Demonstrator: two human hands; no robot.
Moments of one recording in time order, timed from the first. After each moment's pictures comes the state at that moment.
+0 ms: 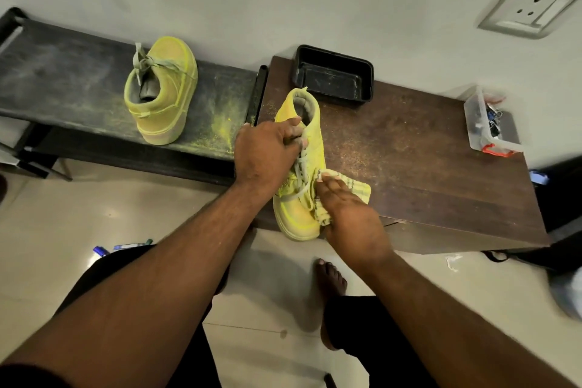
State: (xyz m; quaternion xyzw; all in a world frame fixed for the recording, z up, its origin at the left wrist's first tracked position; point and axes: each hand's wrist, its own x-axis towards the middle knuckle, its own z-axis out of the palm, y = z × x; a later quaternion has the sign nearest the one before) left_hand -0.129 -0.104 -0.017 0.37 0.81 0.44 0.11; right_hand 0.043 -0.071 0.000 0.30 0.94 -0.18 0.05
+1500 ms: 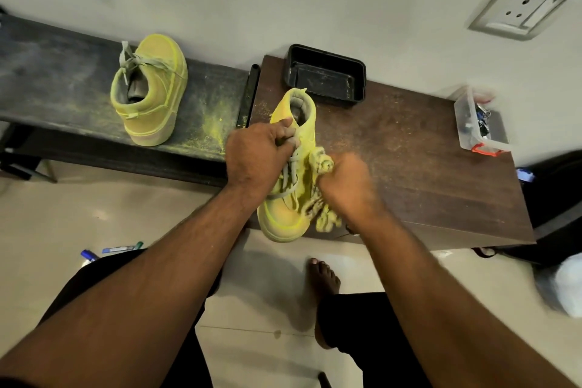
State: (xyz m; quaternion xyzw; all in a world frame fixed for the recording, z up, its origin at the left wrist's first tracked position) left_hand -0.130 -0.103 -0.020 0.36 0.81 0.46 0.11; right_hand -0.004 -0.048 0.042 0.50 0.79 -0.34 0.02
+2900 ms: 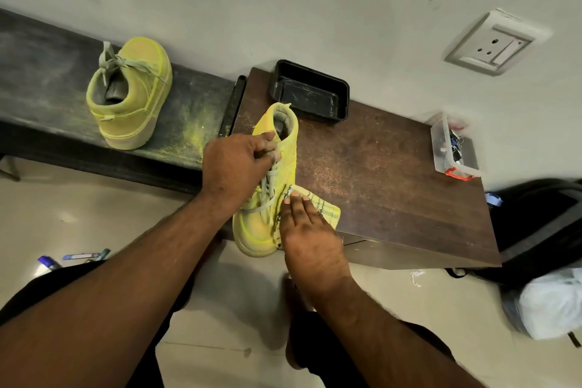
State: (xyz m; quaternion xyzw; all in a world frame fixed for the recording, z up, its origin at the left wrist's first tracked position) left_hand -0.131 -0.105 -0.015 0.36 0.80 0.46 0.12; right_hand 0.033 -0.090 -0.004 0.28 0.95 0.01 0.14
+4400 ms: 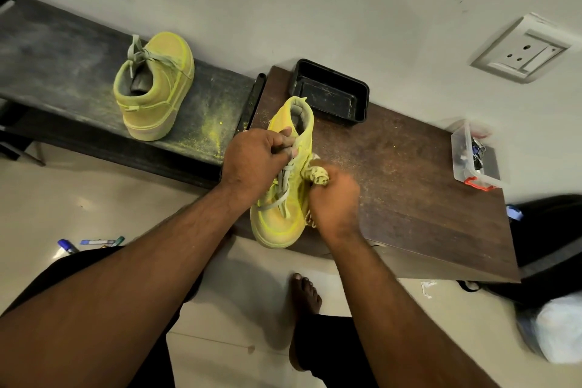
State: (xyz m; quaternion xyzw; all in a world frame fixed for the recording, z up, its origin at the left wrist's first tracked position) left_hand -0.131 -0.102 -0.016 0.33 0.80 0.48 0.17; right_hand -0.005 -0.040 -0.003 0.47 0.81 -0.31 -0.17
